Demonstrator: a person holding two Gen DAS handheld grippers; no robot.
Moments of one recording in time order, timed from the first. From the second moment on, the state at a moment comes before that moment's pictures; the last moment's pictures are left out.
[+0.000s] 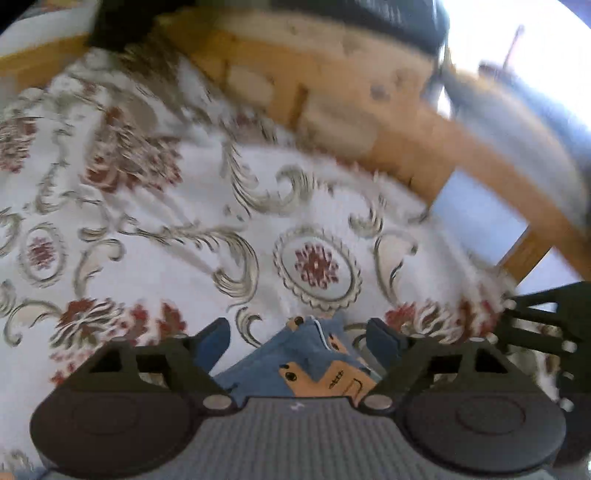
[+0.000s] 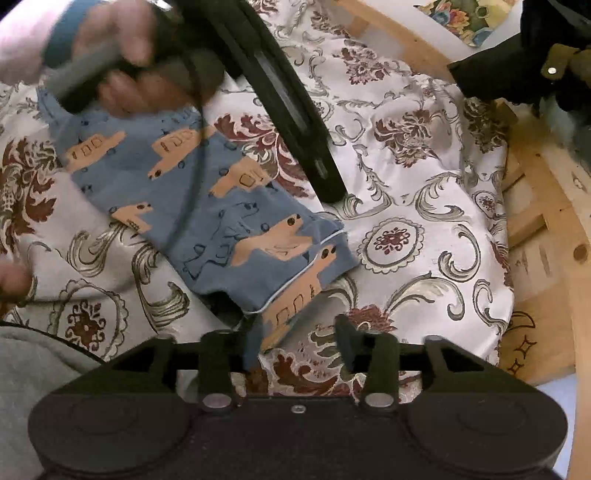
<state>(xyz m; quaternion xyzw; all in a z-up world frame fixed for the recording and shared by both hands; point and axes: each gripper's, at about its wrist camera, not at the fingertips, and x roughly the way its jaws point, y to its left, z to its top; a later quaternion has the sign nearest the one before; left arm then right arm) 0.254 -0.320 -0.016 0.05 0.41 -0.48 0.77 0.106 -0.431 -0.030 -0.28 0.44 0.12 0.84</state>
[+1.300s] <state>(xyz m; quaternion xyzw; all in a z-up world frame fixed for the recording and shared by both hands) 0.230 0.057 -0.051 0.14 0.56 -0.14 0.81 0.187 -0.395 -0.012 -0.19 0.51 0.13 0.83</state>
